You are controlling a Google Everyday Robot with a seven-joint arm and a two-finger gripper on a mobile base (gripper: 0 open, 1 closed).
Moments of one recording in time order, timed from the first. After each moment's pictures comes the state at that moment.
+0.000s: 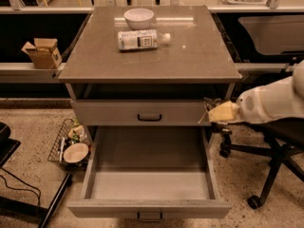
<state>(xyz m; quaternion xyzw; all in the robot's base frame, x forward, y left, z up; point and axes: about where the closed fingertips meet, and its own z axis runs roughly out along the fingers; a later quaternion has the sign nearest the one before) 0.524 -0.207 0.782 -0.09 0.94 0.23 0.24</state>
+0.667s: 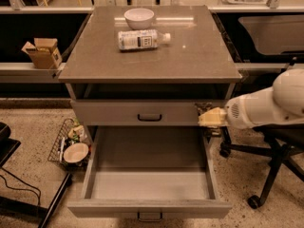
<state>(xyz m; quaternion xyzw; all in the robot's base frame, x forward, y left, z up) 0.536 -0.189 0.748 -0.09 0.94 0.23 0.25</state>
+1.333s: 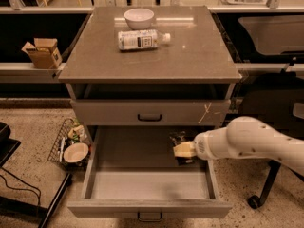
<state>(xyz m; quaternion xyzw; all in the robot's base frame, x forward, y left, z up) 0.518 -0.118 0.623 -0.14 0.93 0.24 0.23</state>
